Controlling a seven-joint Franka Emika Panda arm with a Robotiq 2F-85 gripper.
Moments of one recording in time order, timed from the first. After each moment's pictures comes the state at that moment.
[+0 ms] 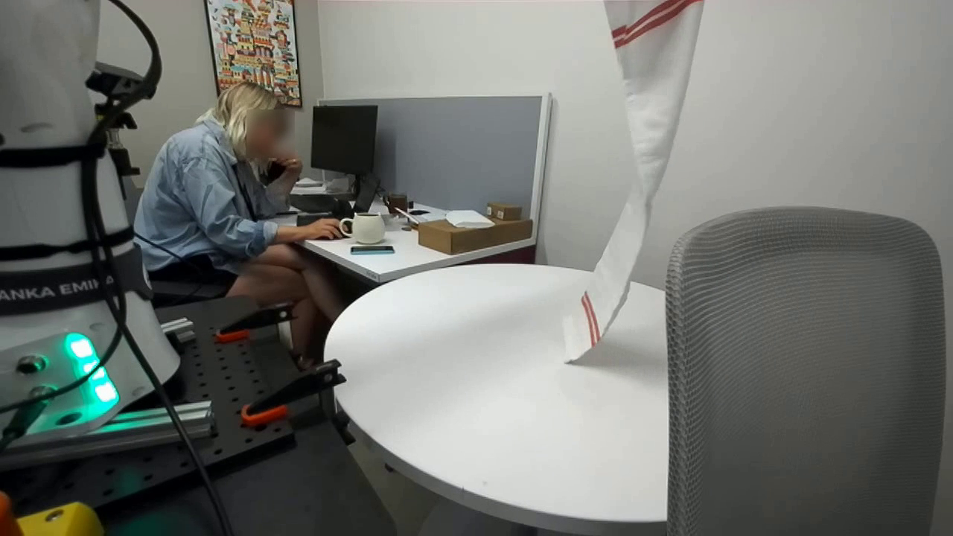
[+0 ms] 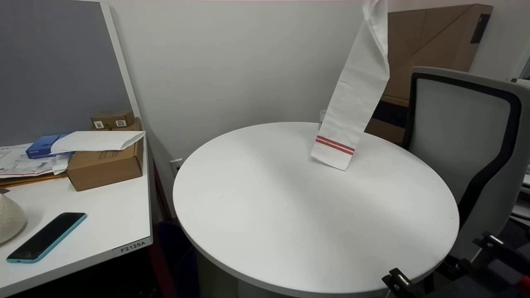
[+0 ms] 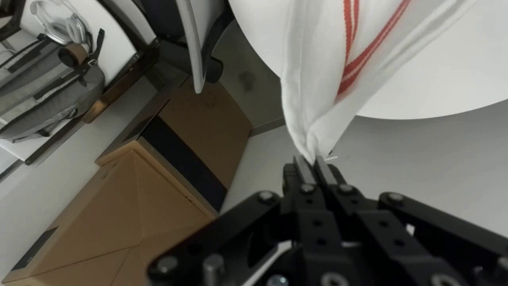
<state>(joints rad) -0.08 0.30 -0.16 -1.10 -0.28 1.72 0.20</state>
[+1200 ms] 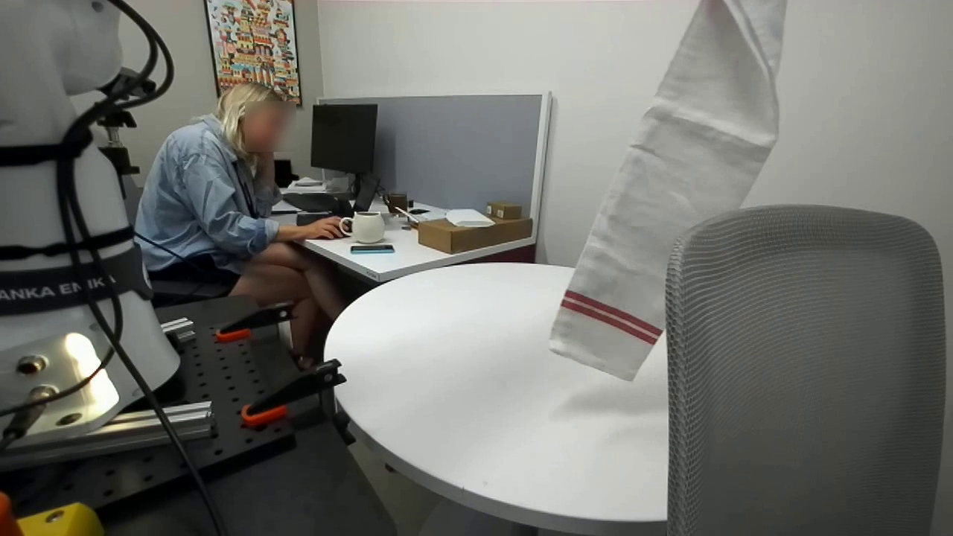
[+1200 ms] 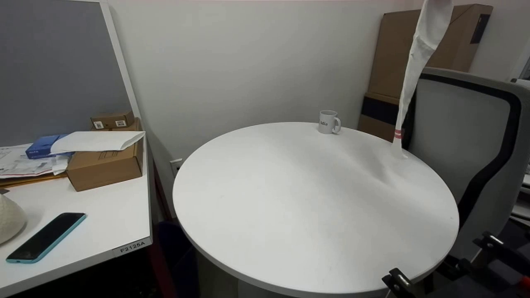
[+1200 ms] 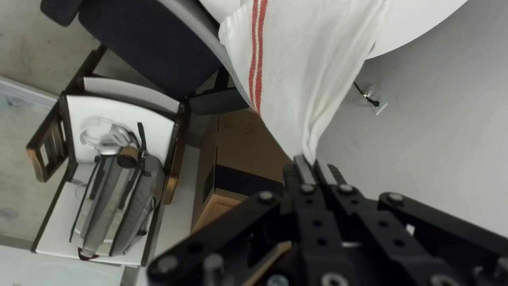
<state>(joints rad) -0.34 0.49 -0.20 -0.51 -0.04 1.34 0.50</state>
